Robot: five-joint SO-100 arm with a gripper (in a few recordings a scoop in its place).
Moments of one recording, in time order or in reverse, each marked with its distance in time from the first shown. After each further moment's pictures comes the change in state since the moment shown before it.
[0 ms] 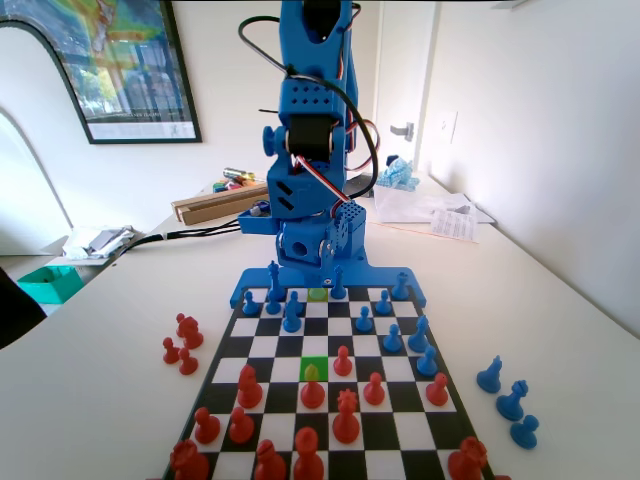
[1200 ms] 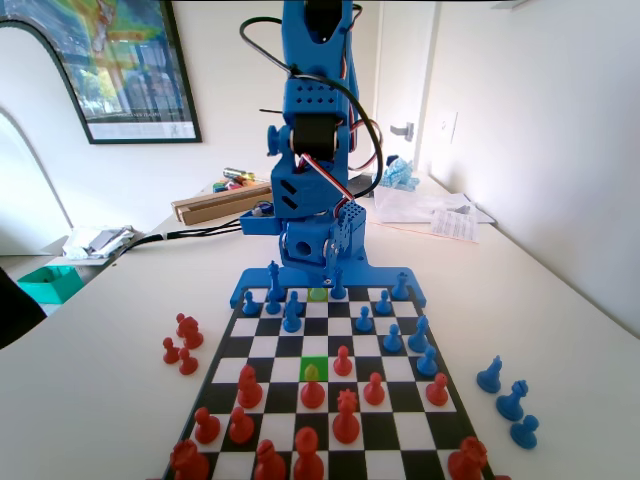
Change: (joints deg) arm -1.6 1.3 1.1 -3.0 0.0
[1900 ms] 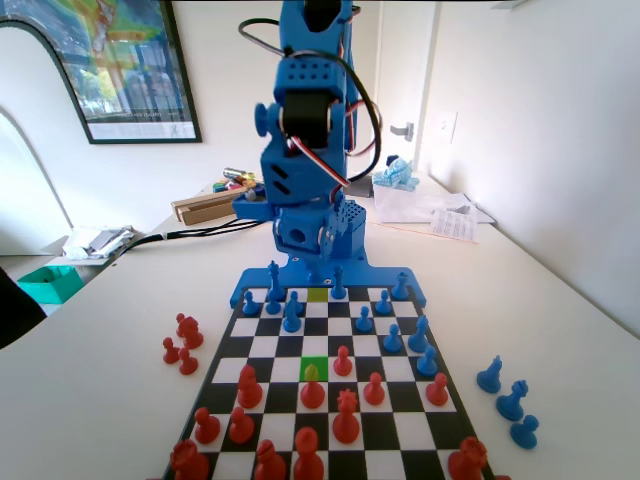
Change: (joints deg) arm 2.5 1.4 -11.5 21.7 0.0
